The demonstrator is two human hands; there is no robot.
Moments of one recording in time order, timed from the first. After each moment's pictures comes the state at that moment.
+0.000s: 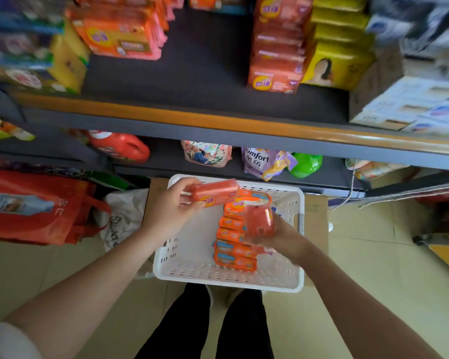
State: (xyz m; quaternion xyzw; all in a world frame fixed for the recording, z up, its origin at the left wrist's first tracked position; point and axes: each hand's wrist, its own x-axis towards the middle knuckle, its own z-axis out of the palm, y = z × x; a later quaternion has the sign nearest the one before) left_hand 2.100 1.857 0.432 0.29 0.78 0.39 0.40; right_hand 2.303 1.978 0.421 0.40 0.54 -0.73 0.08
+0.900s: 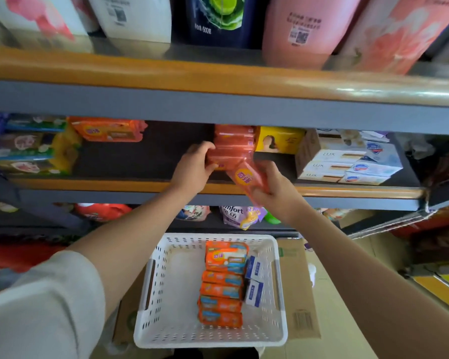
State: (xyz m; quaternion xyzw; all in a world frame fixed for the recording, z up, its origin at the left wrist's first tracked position) left_hand 2.066 2.032 0.511 0.49 0.80 0.30 0.16; right_hand 2.252 2.088 0.543 0.38 0.83 -0.40 -0.09
